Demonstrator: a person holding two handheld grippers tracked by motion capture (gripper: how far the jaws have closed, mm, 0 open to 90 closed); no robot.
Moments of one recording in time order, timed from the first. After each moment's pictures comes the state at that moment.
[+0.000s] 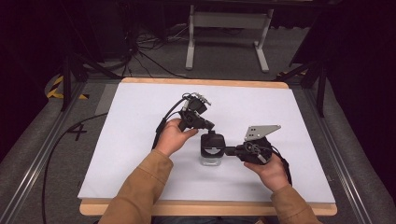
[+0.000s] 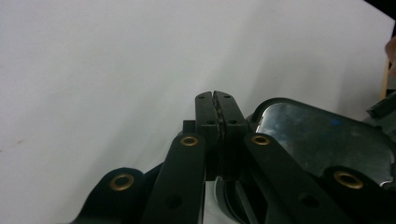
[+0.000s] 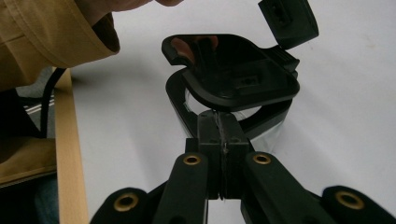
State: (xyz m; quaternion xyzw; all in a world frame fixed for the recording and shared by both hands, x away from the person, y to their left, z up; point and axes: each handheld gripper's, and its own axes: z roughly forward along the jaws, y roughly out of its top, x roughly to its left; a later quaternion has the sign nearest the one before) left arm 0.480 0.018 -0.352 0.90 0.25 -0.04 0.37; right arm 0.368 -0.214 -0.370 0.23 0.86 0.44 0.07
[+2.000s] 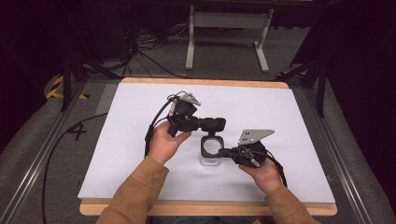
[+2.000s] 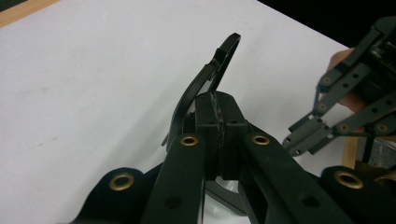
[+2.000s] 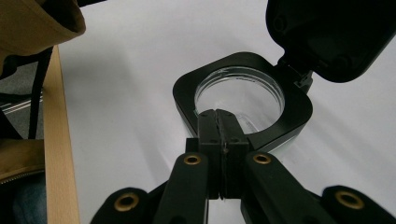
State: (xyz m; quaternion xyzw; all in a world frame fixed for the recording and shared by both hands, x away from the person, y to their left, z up) left arm 0.435 0.045 -0.318 0.86 0.26 0.02 0.43; right arm 0.360 -0.200 -0.376 0.23 0.86 0.44 0.09
